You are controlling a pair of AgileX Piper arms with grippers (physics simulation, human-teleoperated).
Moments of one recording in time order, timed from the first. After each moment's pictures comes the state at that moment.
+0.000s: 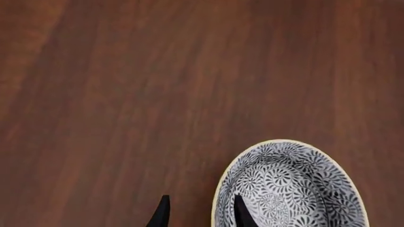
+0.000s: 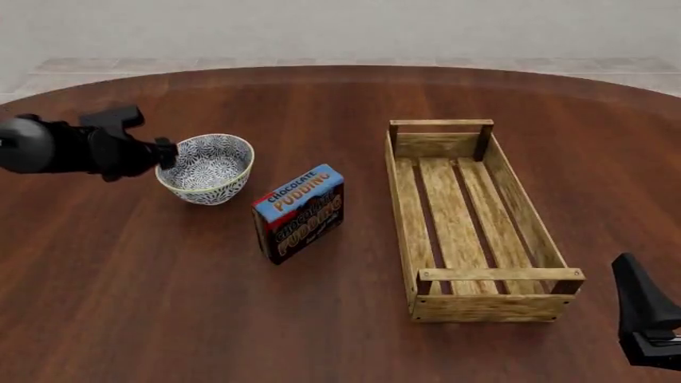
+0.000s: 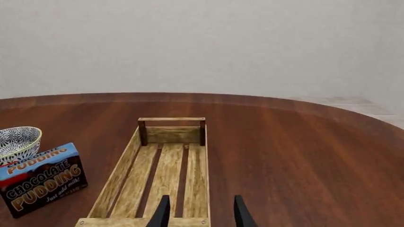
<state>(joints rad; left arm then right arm) 0.10 2.00 -1.26 0.07 -0.16 0.00 0.01 0.00 0.00 0.00</state>
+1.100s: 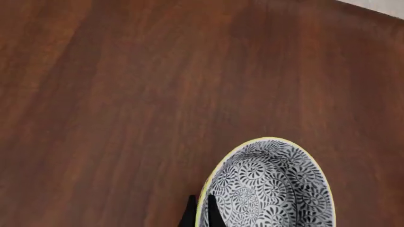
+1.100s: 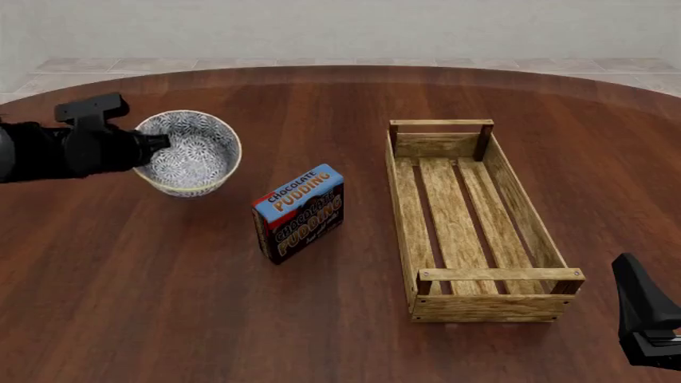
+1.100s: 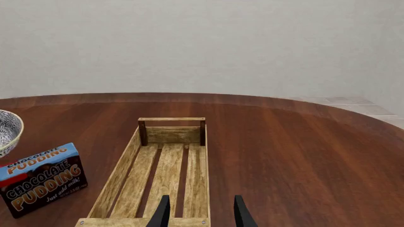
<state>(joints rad) 0.08 1.79 -1.07 -0.03 -0.21 0.00 0.01 0.00 0.00 0.00</state>
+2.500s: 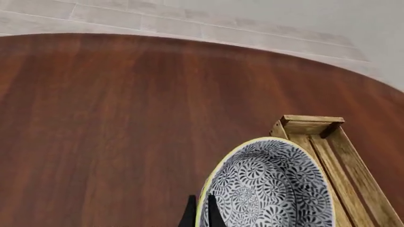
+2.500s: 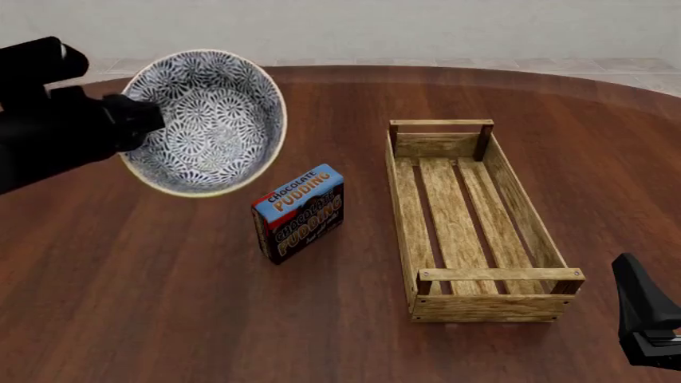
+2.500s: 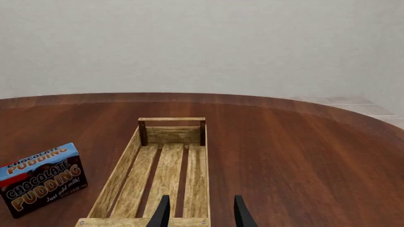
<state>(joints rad) -0.22 1.08 -0.78 0.13 -0.28 0.00 0.01 0.00 0.00 0.00</state>
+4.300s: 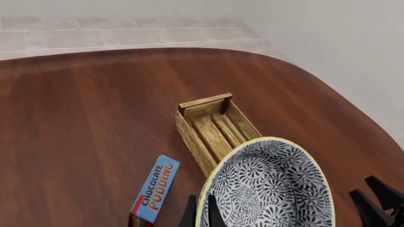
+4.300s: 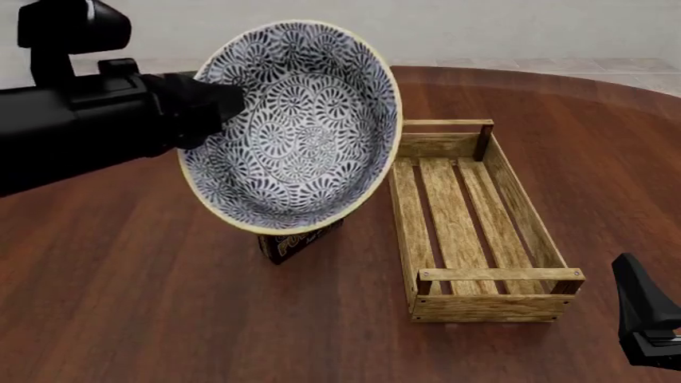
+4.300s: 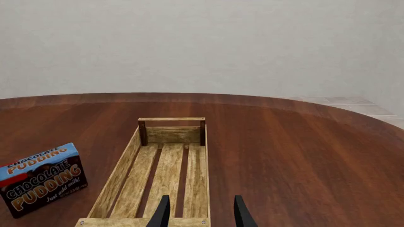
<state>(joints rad) -0.62 1.00 -0.89 0.22 -0.28 0.00 0.01 0.00 0.00 0.00</state>
